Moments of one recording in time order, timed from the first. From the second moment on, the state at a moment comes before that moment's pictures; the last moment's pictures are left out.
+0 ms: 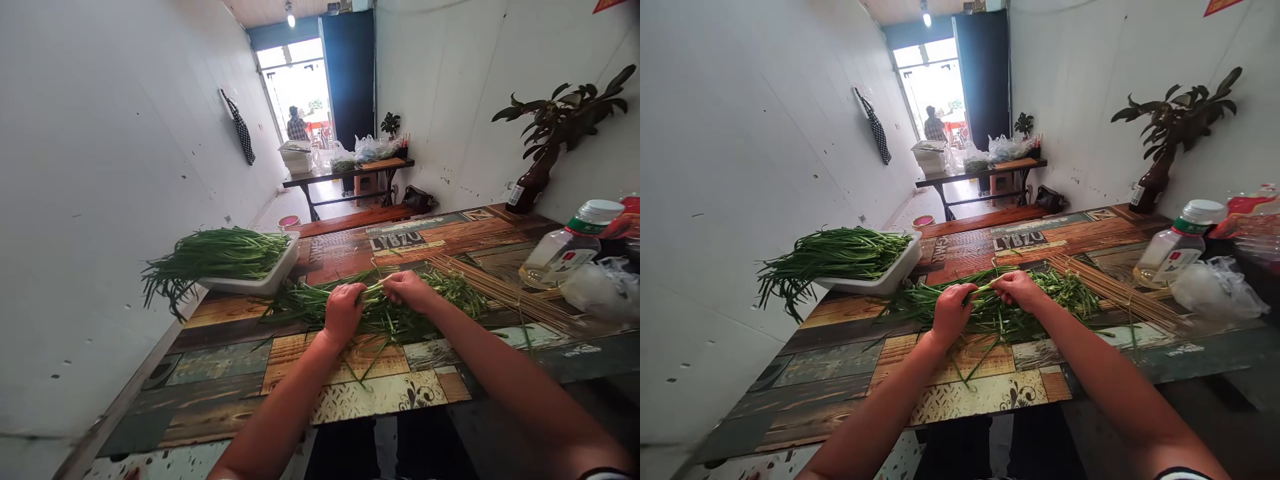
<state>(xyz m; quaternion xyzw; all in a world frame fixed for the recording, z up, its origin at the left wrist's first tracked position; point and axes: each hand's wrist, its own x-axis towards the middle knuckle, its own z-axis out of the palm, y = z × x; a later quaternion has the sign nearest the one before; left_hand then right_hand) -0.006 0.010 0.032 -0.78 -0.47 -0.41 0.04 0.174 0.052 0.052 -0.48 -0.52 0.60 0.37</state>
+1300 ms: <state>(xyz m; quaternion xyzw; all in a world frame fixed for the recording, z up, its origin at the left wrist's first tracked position) -0.017 0.016 0.039 -0.68 -0.47 -0.56 0.04 0.259 0.087 0.057 -0.50 -0.70 0.25 0.44</state>
